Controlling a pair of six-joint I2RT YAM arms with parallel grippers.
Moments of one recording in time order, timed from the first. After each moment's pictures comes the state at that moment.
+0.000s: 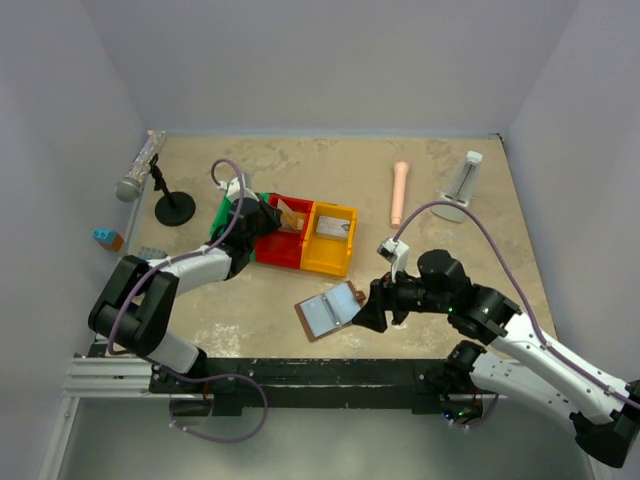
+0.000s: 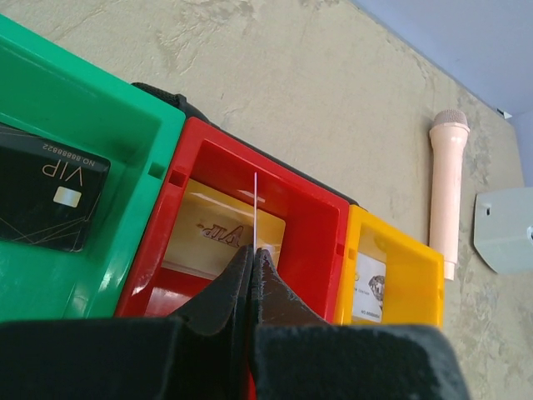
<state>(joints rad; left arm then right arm) -0.44 1.52 0.69 0.44 -0.22 -0.75 0.81 0.69 0.67 -0.53 -0.38 0.46</state>
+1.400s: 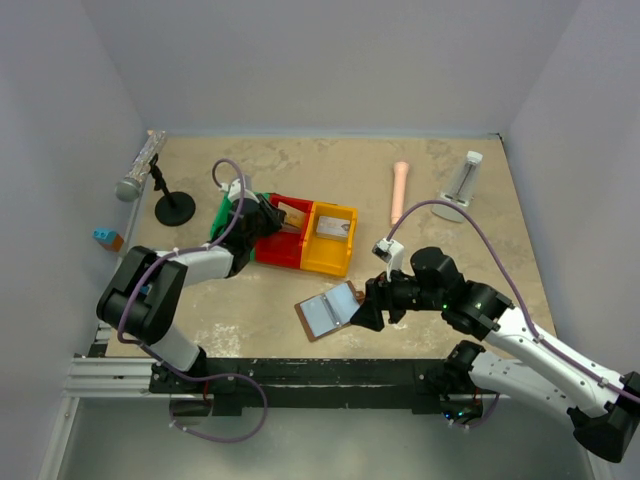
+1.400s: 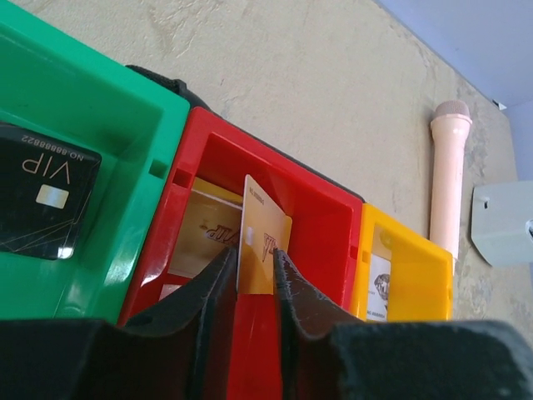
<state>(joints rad) -0.42 1.60 0.69 0.52 -0.14 -0.77 0.81 0.75 0.68 -0.53 -0.38 0.44</state>
